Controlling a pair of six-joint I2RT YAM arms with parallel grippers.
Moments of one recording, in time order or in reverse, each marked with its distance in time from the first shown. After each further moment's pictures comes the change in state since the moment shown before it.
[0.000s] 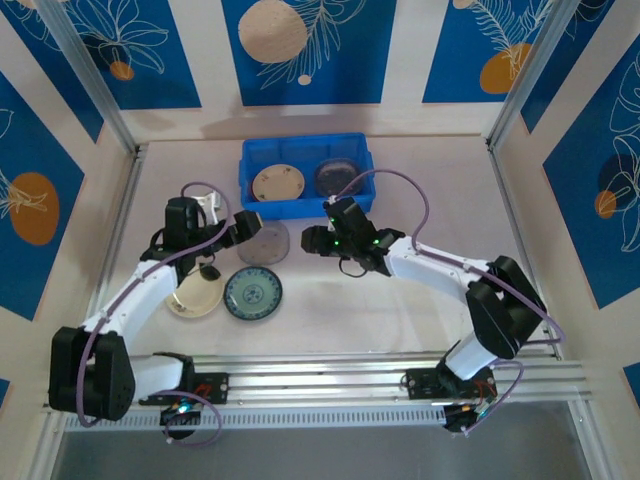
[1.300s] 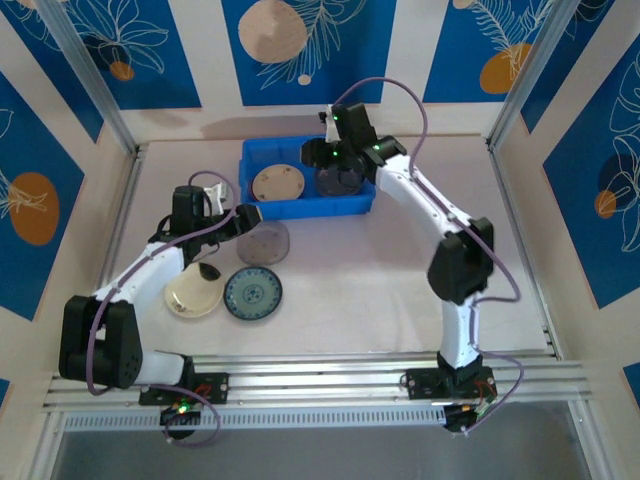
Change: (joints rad) left arm 0.008 0.170 0.095 0.046 0.052 -0.006; right arm -0.191 0.267 0.763 -0.359 -0.100 -0.293
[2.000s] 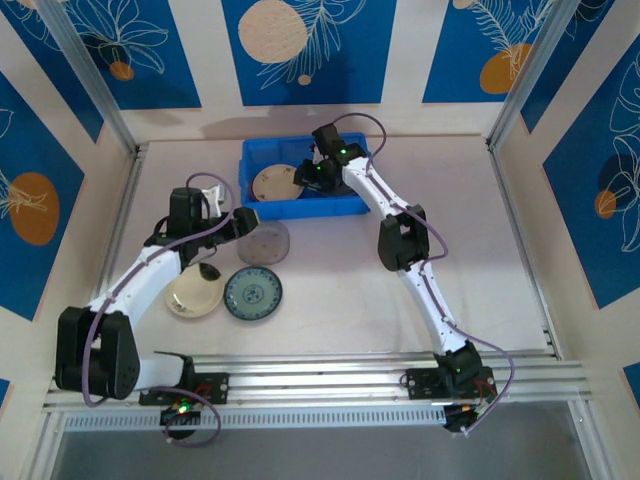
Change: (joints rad) left arm -0.001 -0.049 0.000 -0.080 -0.040 0.045; right arm -0.091 0.867 0.871 -0.379 -0.137 0.159
